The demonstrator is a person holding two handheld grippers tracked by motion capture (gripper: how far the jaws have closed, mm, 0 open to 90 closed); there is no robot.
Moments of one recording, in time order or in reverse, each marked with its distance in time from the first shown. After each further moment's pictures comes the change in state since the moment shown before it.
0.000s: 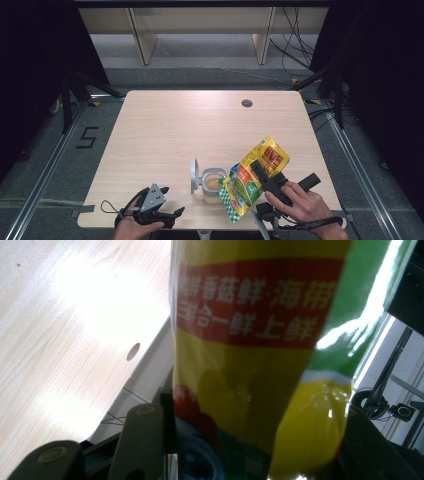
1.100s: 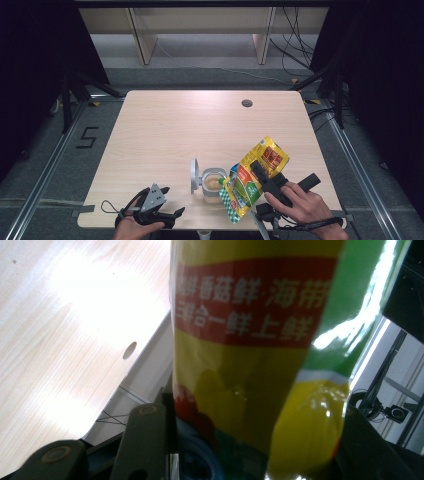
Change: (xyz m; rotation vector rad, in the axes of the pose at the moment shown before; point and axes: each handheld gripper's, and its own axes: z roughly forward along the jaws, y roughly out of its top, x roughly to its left) left arm -0.002 -0.001 0.001 0.004 -0.007 -0.030; right arm -0.001 0.001 -0.001 0.003 -0.010 -0.018
